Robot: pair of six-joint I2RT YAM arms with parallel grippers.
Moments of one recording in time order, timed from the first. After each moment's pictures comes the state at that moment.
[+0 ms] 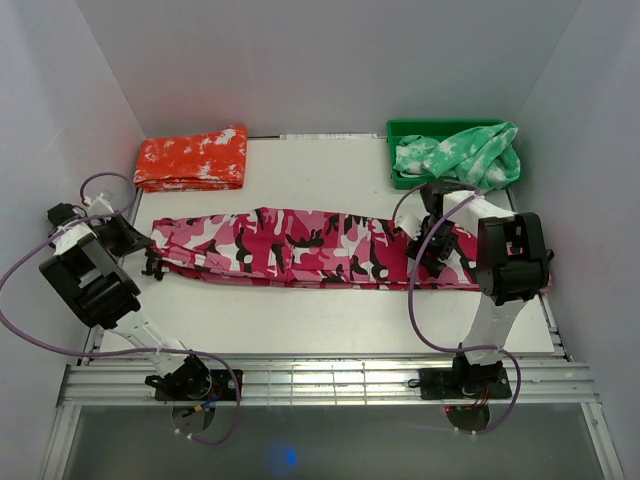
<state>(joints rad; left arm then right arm) 0.73 1.83 1.28 -0.60 0.75 0.17 0.17 1.87 1.23 -0.93 -0.02 -0.90</state>
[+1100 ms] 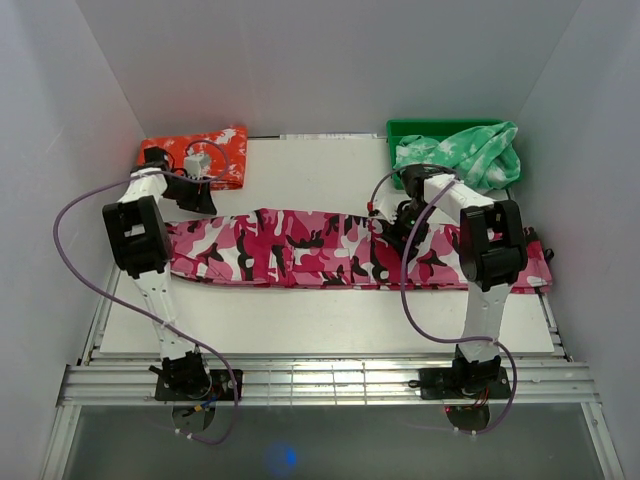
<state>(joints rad) 0.24 2.27 1.80 -0.74 0.63 0.54 0.26 2.04 1.51 -1.05 -0.29 -0.90</state>
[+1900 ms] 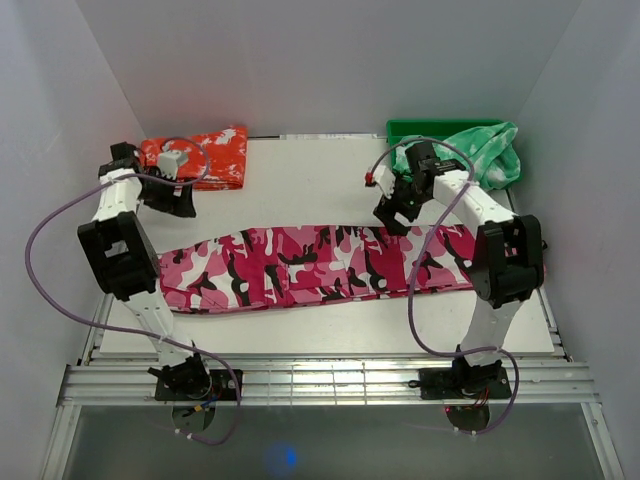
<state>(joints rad) 0.36 2.03 1.68 -0.88 0.51 0.67 0.28 1.88 1.50 -0.86 -0.37 -0.88</state>
